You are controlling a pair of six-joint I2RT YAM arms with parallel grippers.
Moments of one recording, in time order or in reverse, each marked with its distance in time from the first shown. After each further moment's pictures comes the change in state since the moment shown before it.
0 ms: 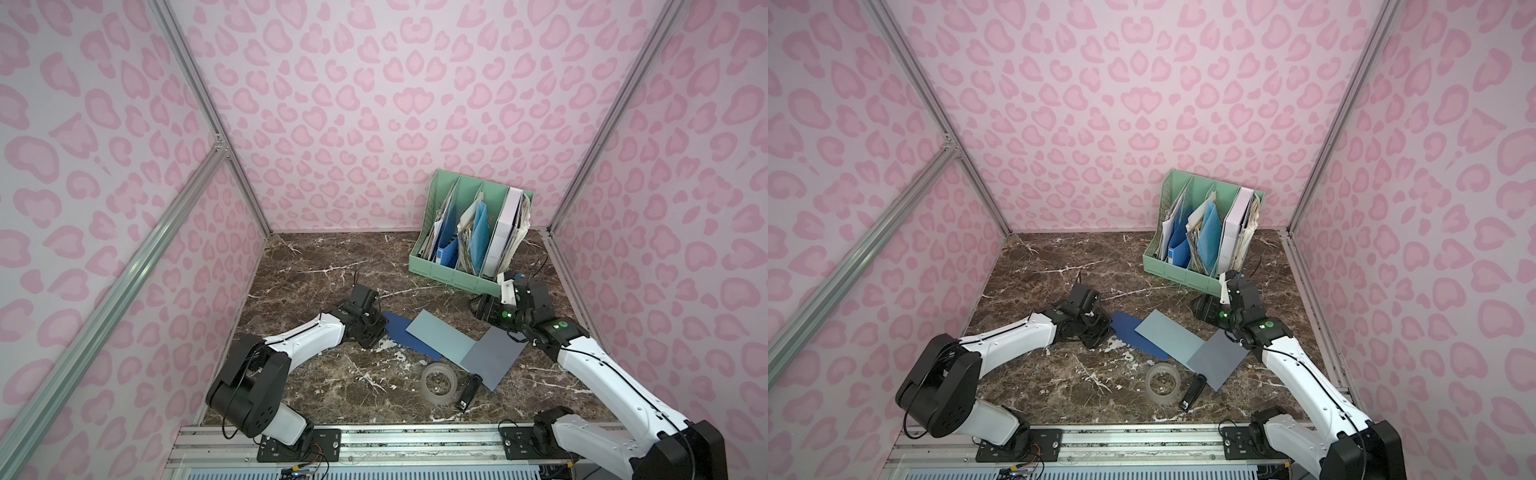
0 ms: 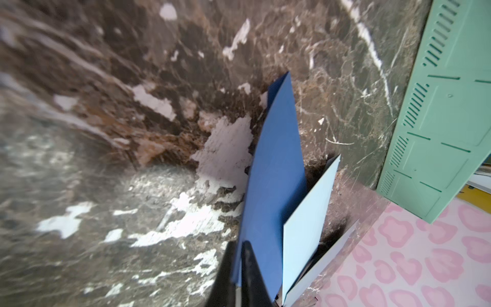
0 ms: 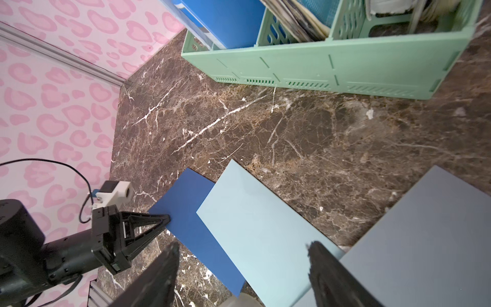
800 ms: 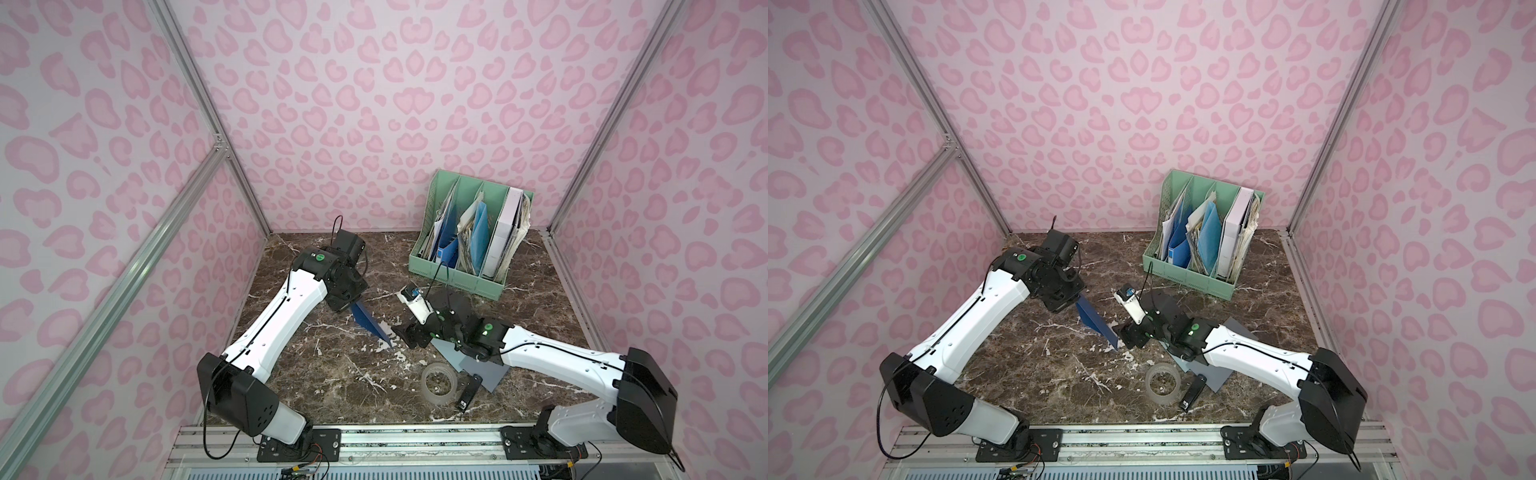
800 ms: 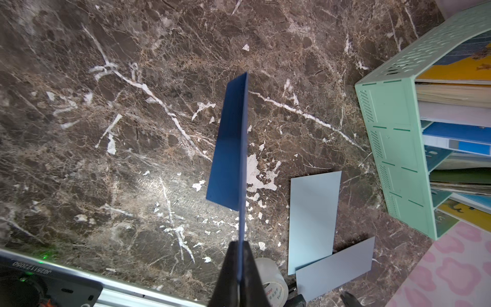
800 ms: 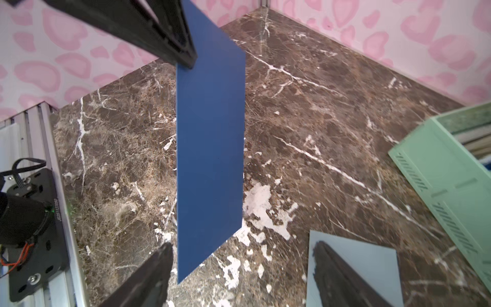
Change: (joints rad) left arm 0.083 0.023 0.726 -0.887 -0.253 0.237; right arm 0.612 0.363 0.204 0.320 0.236 -0.603
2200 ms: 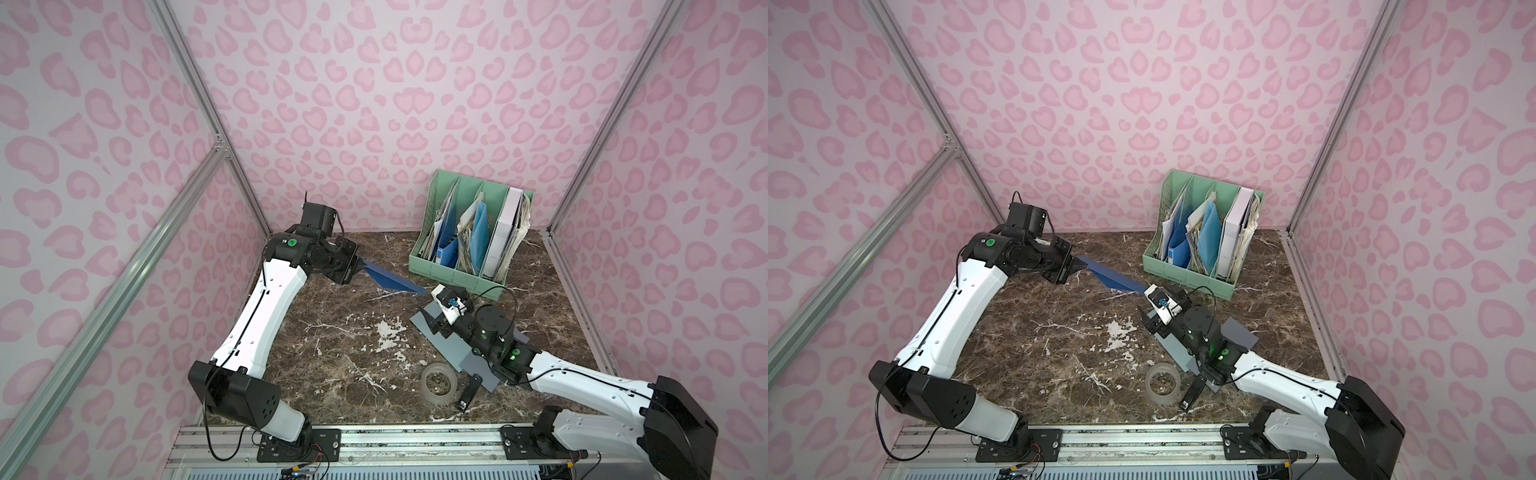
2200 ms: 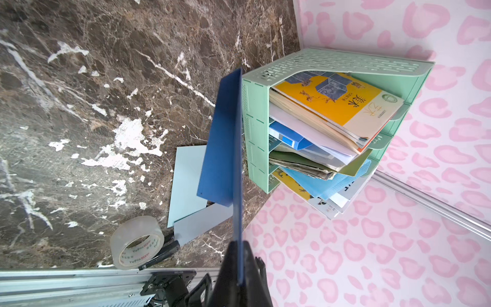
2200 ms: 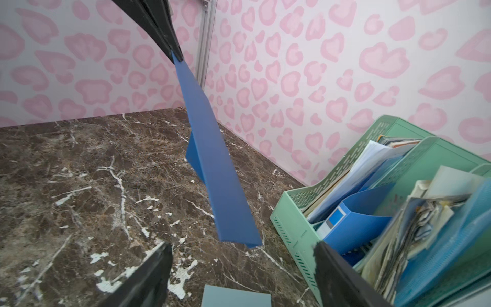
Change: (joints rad) left arm 0.164 0.008 0.143 0.190 0.428 -0.283; right arm -0.124 -0.252 -0.381 0.571 0.187 -0.322
